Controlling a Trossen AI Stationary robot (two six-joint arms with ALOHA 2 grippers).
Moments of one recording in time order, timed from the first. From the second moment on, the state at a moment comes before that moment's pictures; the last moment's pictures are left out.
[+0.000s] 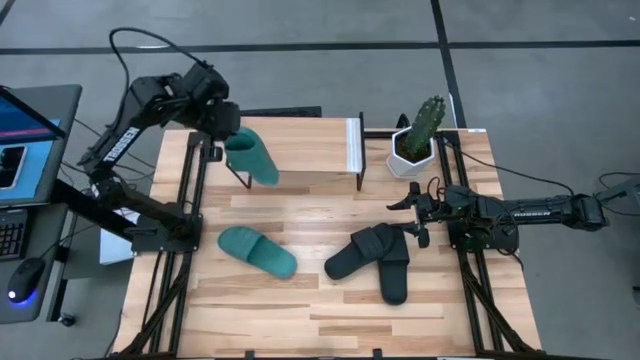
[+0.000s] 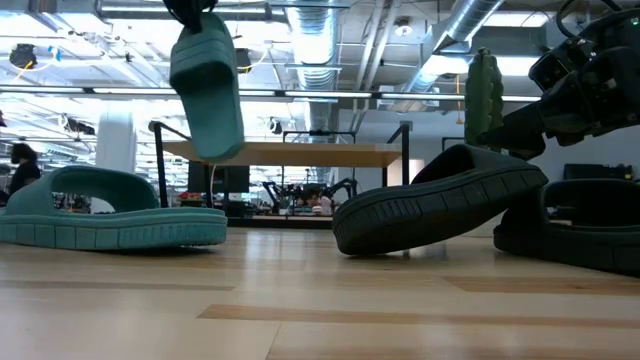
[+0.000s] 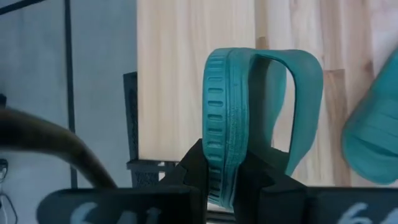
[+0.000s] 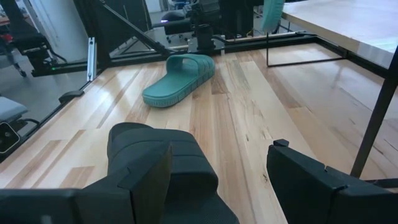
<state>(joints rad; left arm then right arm) 0.64 1.39 1.92 -1.55 -0.01 0.74 -0.11 0.46 0.00 0.24 -0.18 0.05</state>
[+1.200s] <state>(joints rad) 0.79 1.55 1.98 -1.42 -0.10 0.82 -0.11 0.46 0.00 0.24 -0.18 0.05</state>
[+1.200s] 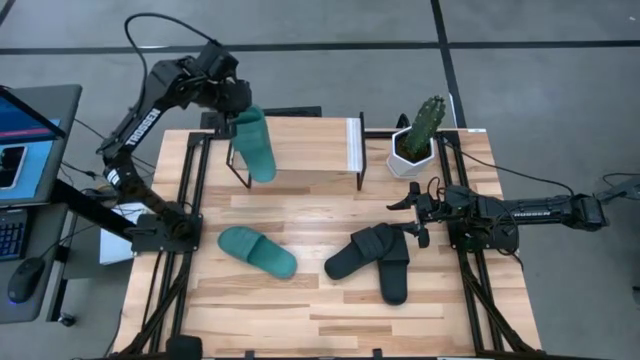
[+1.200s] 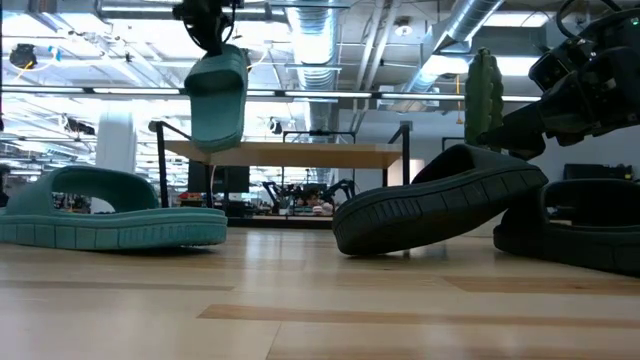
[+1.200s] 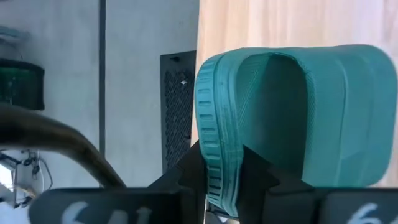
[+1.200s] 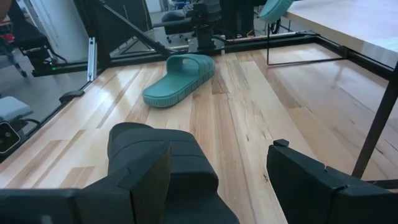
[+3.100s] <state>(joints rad) 0.83 1.69 1.97 -1.28 -0.23 0.80 -0.11 0.46 0.00 0.24 -0.18 0.05</state>
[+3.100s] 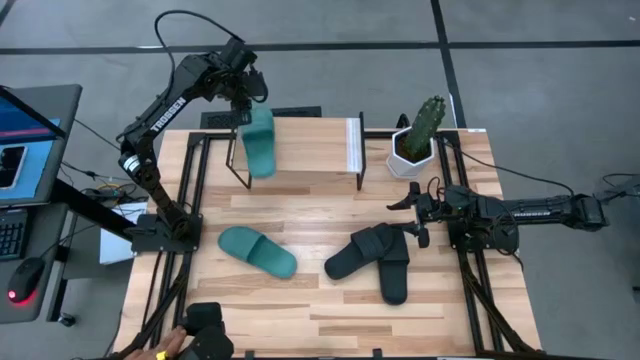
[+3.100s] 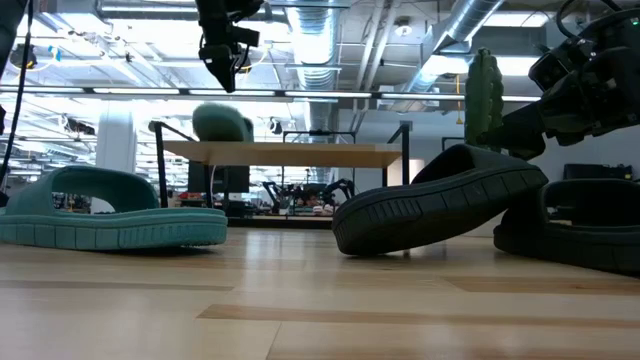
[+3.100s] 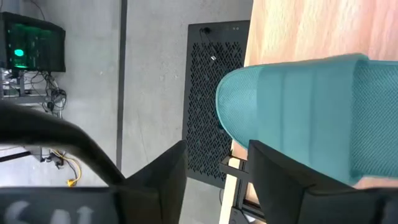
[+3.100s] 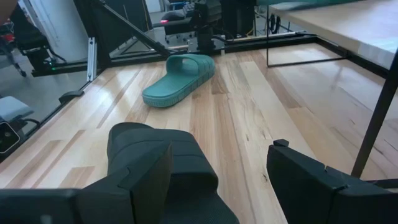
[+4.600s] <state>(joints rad) 0.49 1.57 1.90 -1.57 0.54 0.38 -0.11 0.46 0.00 0.24 -0.18 0.05</state>
